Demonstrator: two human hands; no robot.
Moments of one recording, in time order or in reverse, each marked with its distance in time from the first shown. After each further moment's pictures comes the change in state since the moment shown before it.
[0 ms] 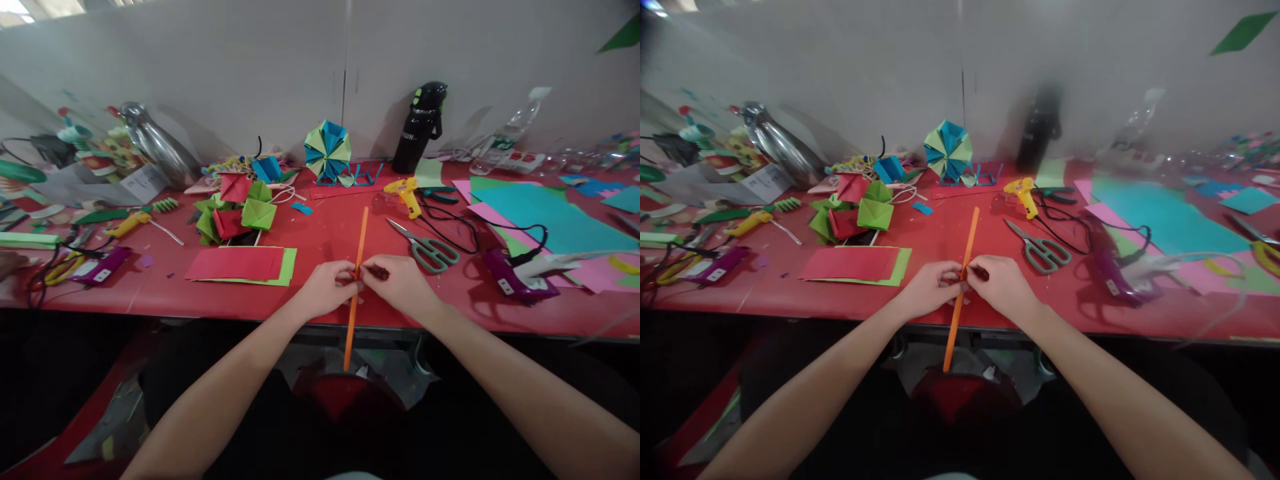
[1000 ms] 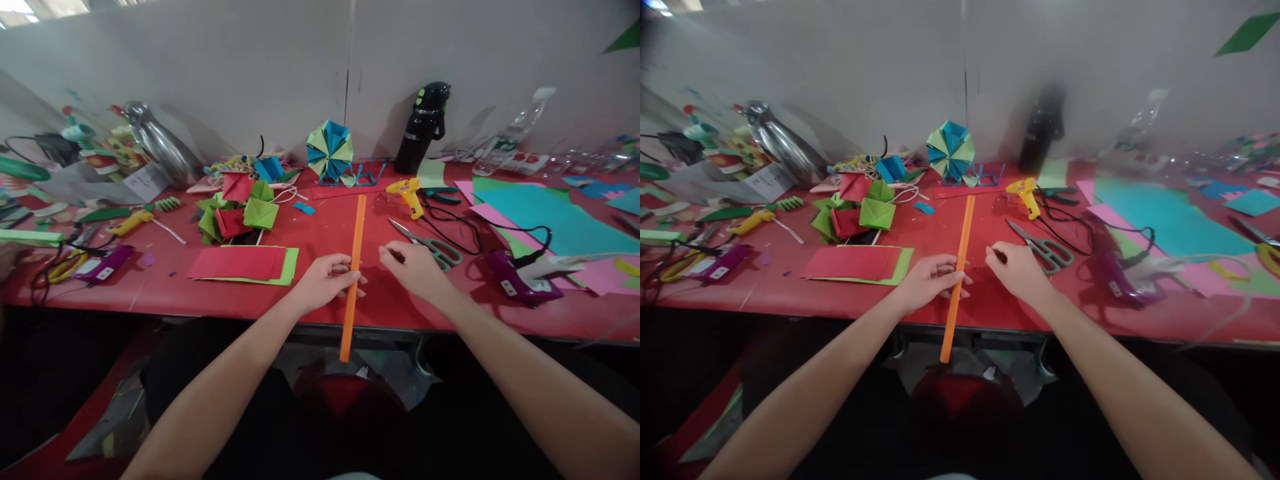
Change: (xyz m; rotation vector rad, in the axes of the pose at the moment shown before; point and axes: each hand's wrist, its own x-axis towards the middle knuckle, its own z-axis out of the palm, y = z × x) left_hand -0.004 0.015 -0.010 -0.091 0.006 -0.035; right_hand 0.014 0.019 -0.021 -0.065 0.034 0.106
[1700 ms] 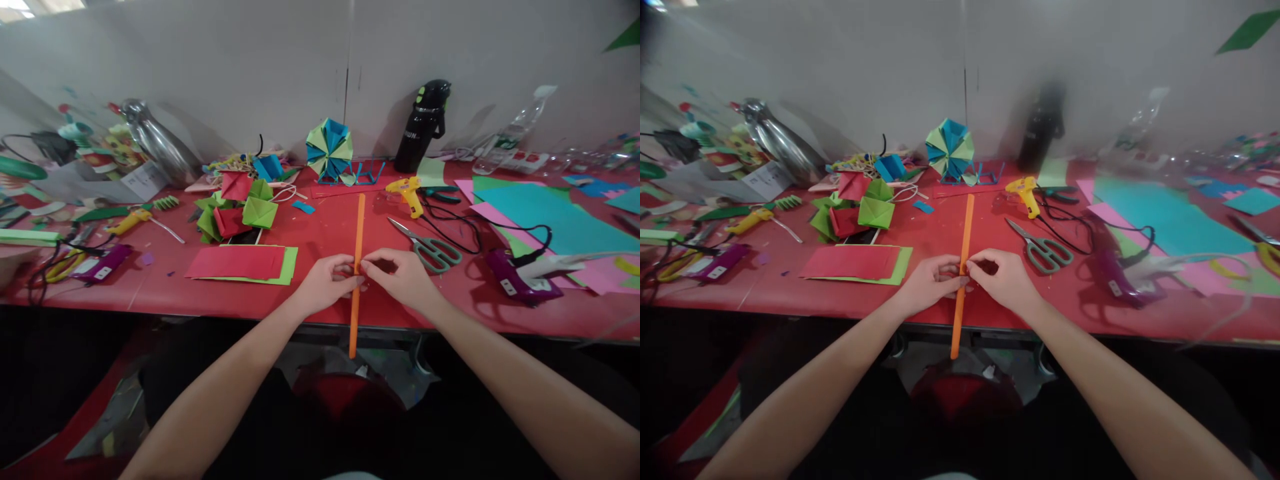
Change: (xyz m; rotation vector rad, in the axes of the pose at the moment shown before) left_hand 0.005 -0.011 0.007 -0.114 0.092 0.000; right_hand -0.012 -0.019 0.017 0.324 -0.027 0.042
